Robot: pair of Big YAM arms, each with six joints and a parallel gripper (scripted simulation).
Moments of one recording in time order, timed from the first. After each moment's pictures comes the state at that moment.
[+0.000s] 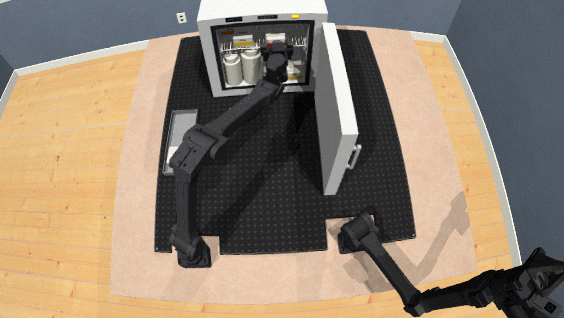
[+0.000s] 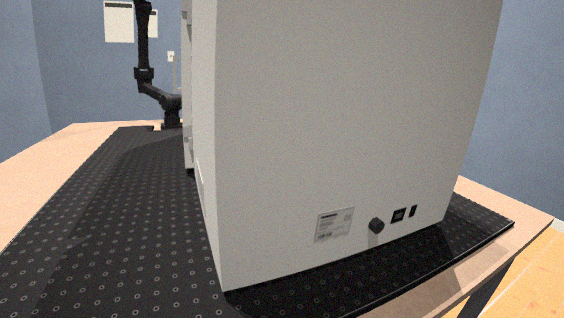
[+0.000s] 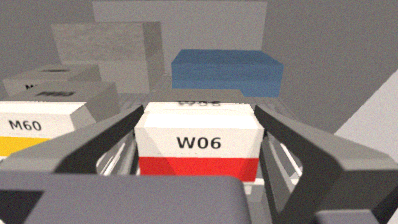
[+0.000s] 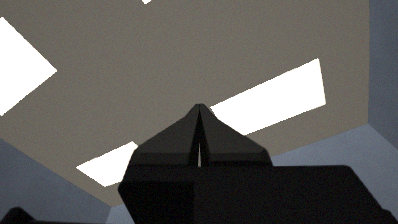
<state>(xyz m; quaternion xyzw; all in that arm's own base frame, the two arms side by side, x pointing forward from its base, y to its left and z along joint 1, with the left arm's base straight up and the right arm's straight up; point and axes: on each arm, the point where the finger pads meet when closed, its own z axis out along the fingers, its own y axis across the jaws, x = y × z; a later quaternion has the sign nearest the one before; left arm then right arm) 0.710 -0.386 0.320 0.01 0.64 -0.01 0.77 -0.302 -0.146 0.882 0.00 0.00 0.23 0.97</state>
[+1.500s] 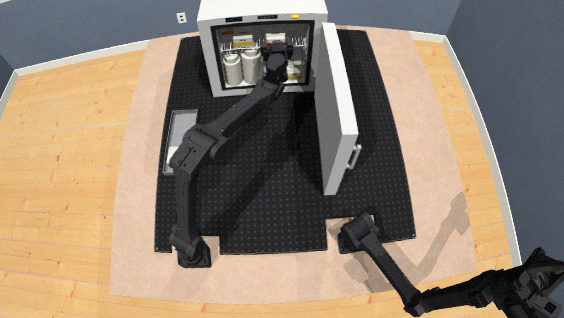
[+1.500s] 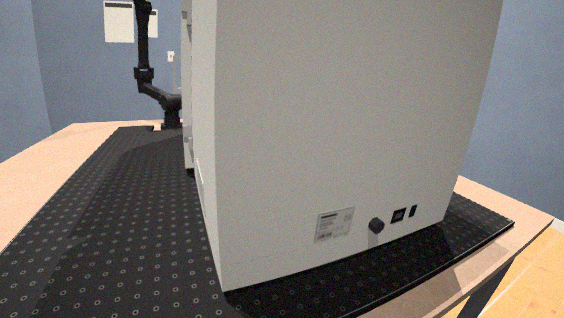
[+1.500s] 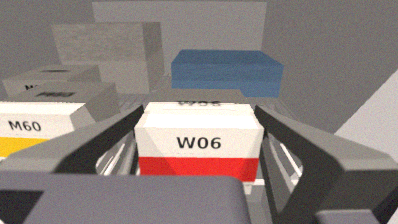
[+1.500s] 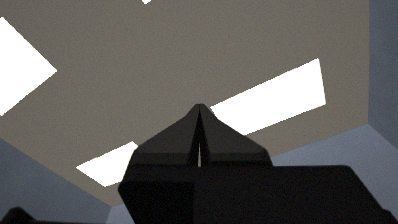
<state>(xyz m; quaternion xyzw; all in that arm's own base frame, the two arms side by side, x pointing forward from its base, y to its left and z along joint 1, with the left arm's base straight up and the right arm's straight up) 0.710 -0.387 0.321 0.01 0.64 -0.01 0.77 -0.302 -0.146 0.882 0.00 0.00 0.23 0.97</state>
